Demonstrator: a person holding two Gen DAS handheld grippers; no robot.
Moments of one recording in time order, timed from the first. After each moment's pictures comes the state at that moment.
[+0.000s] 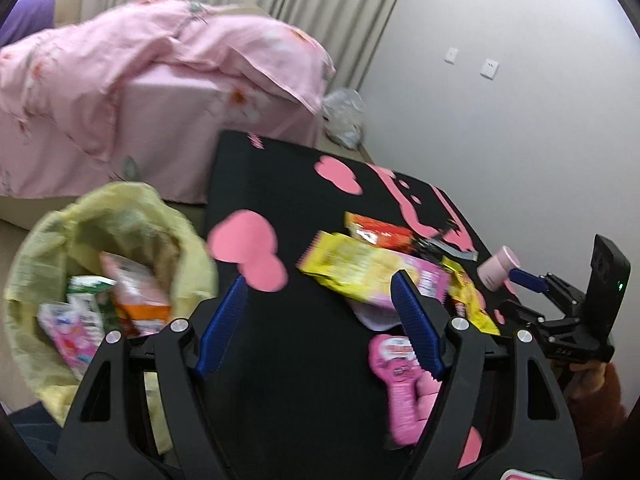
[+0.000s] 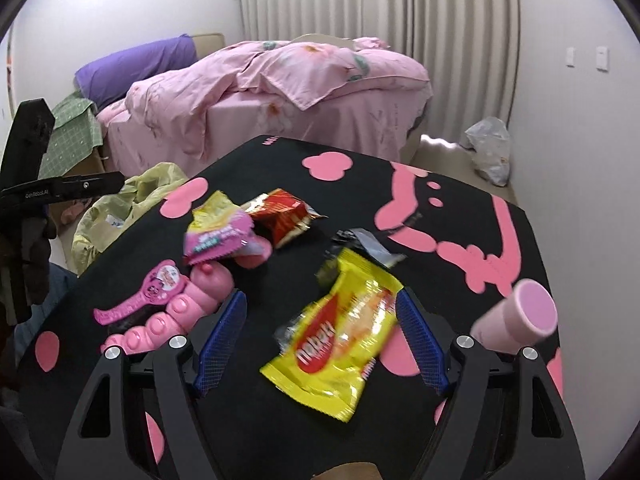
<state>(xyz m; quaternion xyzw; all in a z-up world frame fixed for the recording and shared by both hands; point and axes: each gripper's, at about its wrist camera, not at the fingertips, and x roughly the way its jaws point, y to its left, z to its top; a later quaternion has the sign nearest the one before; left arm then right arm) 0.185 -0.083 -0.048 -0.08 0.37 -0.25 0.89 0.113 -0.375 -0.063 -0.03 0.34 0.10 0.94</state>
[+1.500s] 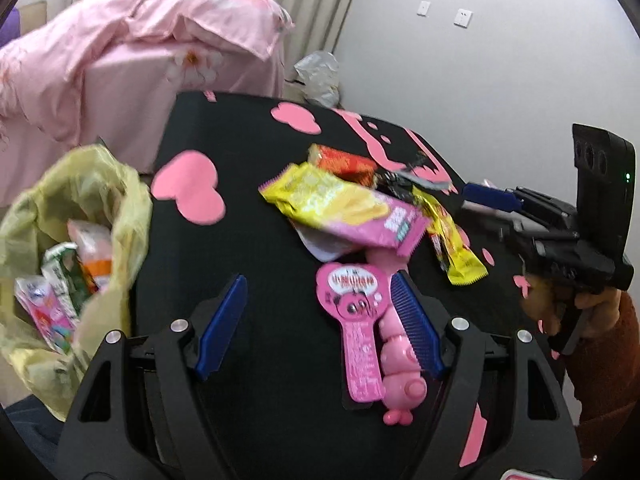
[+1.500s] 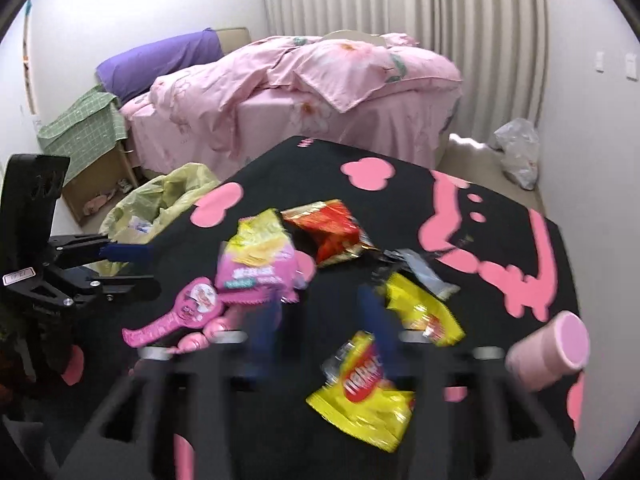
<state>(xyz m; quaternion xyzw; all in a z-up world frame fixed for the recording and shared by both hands) 0.146 -0.119 -0.067 -0.02 0.40 -0.27 0.88 0.144 -0.335 -0.051 -0.03 0.35 0.20 0.91</state>
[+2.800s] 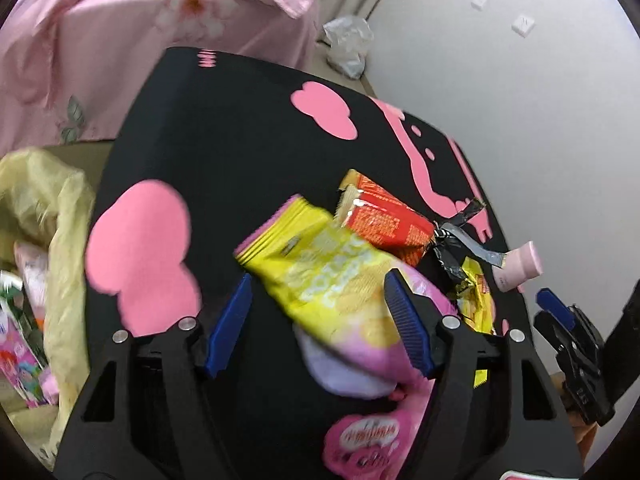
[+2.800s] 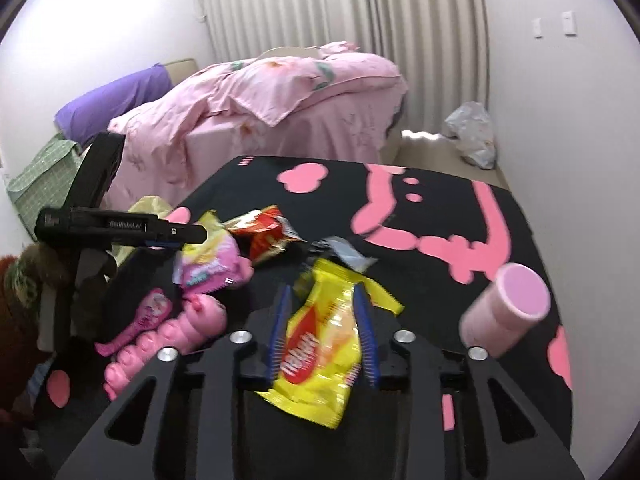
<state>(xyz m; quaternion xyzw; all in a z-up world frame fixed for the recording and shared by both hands) 0.267 -0.163 -0.097 -0.07 0.50 -0.25 0.83 0.117 -0.401 -0.061 0.04 0.33 0.07 0.94</state>
